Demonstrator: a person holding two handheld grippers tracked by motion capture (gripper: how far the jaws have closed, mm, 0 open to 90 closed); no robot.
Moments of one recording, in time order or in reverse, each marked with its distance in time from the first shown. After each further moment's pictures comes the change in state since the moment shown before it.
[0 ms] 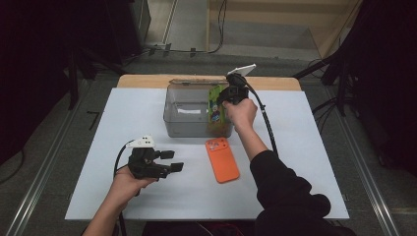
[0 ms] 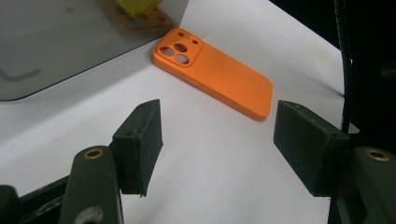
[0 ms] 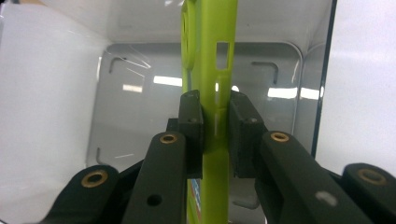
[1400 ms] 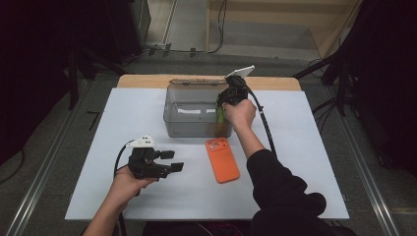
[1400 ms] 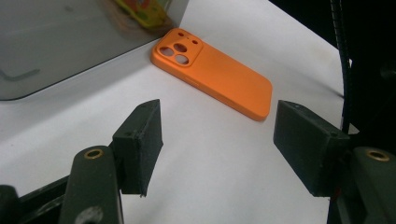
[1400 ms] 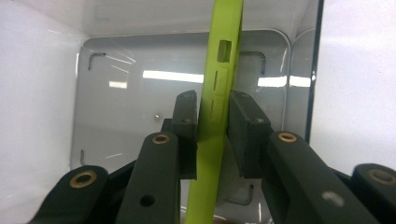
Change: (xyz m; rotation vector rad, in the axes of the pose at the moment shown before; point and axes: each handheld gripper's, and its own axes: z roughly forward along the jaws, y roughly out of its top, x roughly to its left) left arm 0.000 0.000 0.000 0.001 0.000 -0.003; right arm -0.002 0.001 0.008 0.039 -0.054 0.038
